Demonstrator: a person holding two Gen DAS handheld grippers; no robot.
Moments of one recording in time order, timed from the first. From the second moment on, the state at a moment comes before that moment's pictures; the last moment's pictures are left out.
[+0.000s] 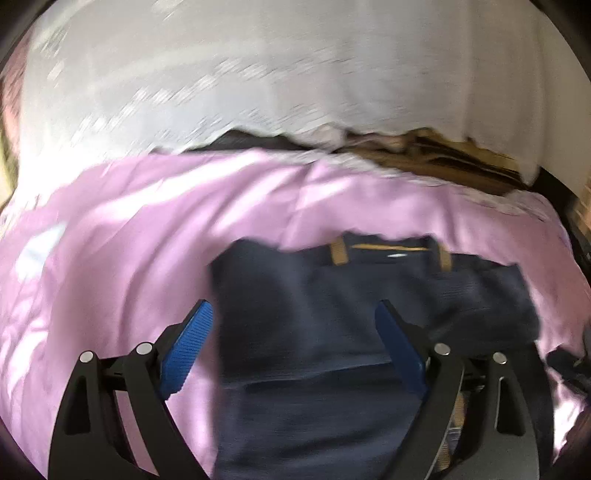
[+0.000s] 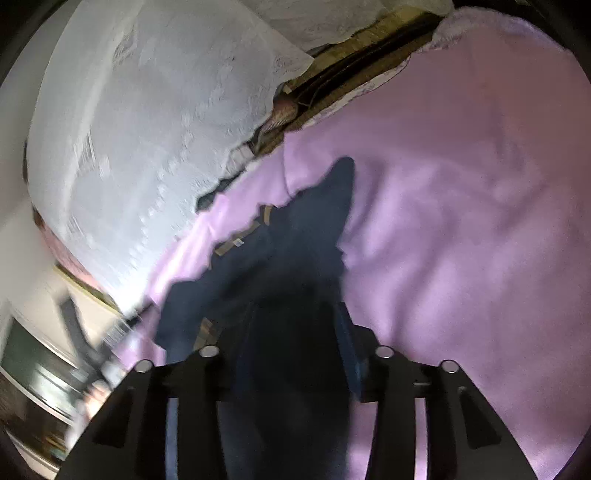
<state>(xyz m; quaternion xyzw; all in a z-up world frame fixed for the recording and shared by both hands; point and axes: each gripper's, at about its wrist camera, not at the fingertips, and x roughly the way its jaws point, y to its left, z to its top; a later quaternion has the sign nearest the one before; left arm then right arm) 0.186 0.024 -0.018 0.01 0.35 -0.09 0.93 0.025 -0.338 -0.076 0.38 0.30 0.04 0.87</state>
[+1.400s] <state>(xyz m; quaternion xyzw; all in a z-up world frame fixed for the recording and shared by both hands) 0.222 0.071 -0.073 0.00 0.44 -0.03 0.90 0.123 -0.276 -0.086 0.23 0.36 -0.04 0.90</state>
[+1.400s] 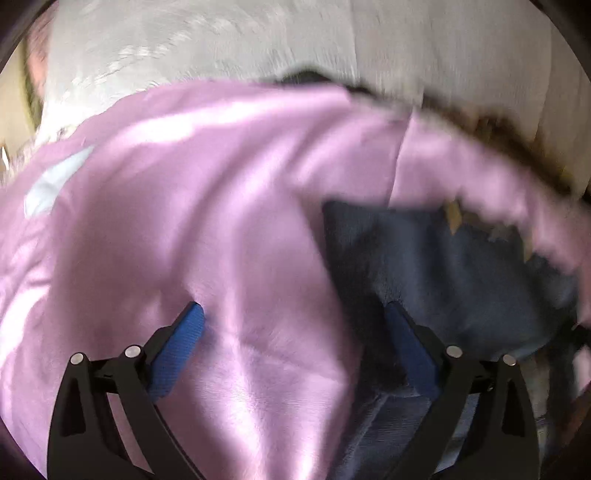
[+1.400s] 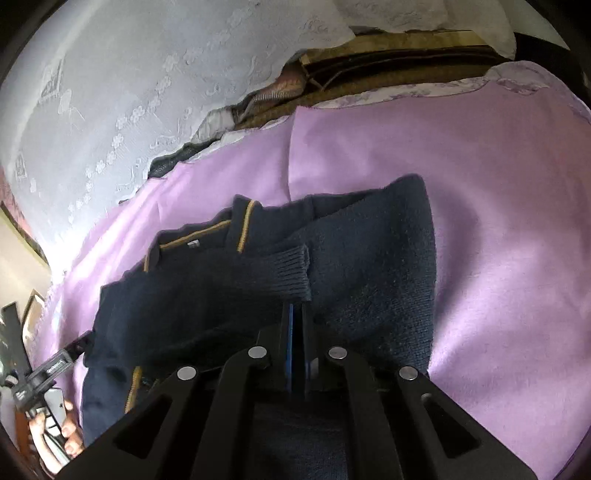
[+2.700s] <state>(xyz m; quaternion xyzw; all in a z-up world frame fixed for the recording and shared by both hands) 0.164 0.038 -0.072 0.00 0.46 -0.17 0.87 0.064 -0.242 -0.072 0.16 0.37 0.00 0.91</state>
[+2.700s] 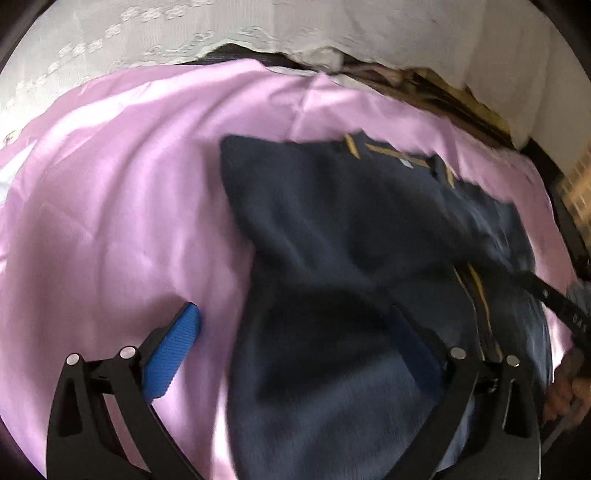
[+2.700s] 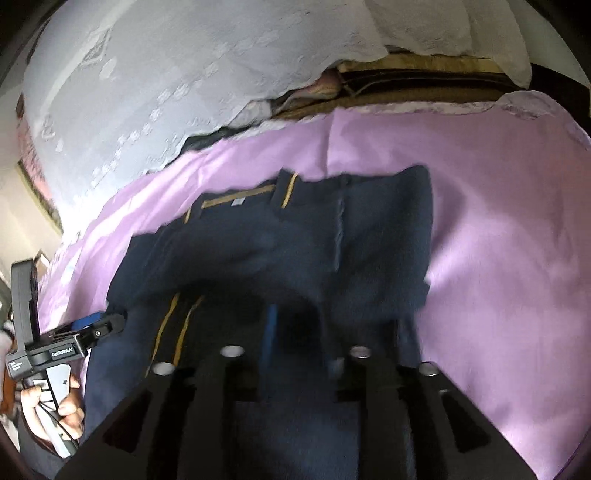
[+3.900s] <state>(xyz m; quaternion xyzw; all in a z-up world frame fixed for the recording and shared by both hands) -0.011 0.080 -0.081 -0.10 0.47 -0.39 0.79 -0.133 -0.255 -0.110 0.30 0.38 0.13 0.86</state>
